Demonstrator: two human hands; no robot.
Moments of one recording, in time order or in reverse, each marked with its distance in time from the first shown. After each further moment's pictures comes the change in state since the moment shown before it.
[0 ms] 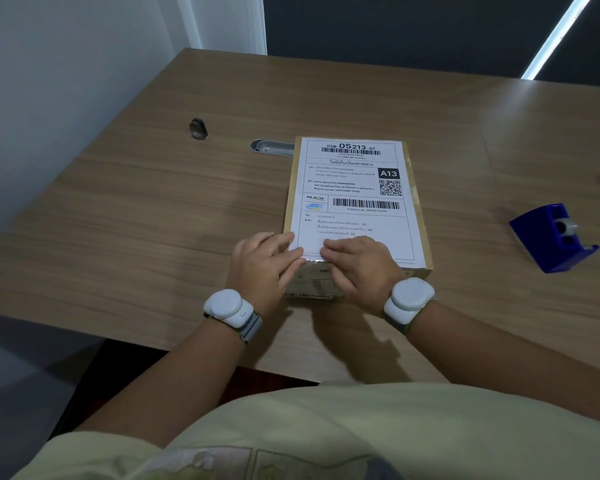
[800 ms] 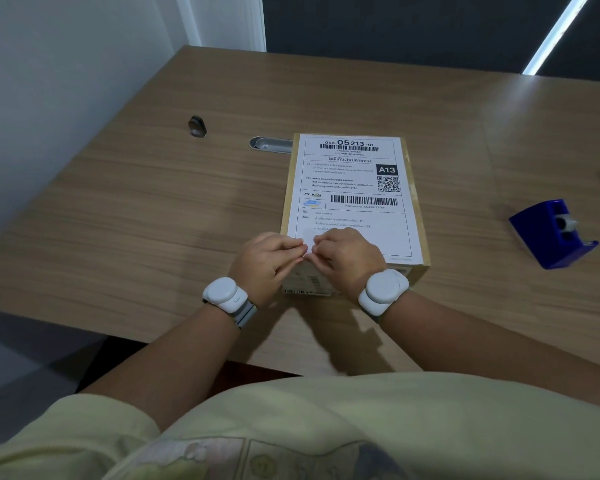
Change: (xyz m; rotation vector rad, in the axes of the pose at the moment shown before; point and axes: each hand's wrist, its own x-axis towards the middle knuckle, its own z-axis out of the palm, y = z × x) left_hand 0.005 -0.018 0.017 -0.248 -0.067 0.117; right_hand 0.017 -0.018 0.015 0.010 0.176 0.115
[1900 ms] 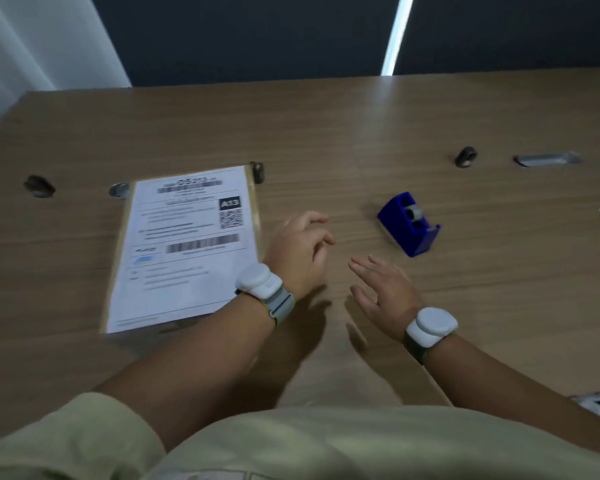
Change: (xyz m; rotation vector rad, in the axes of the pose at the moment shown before) left_hand 0.171 0.207 0.138 -0.191 -0.169 -0.035; right_hand -0.140 0.201 -0.132 0.017 -0.188 0.505
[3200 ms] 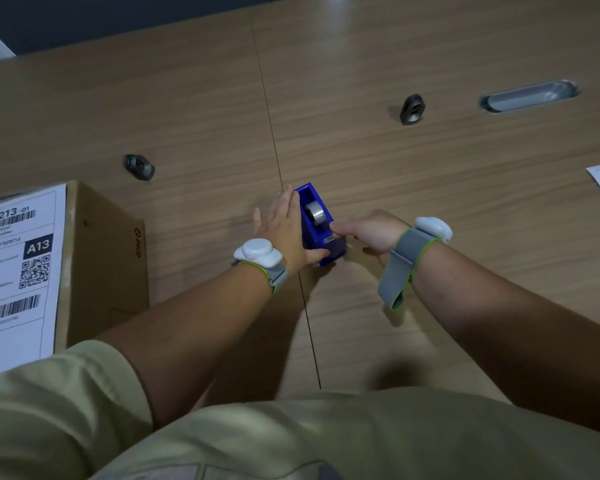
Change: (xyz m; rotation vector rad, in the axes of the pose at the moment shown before) left_hand 0.144 0.056 0.229 0.388 -0.529 -0.283; right_hand 0.122 0.231 -0.084 0.708 -0.334 0.678
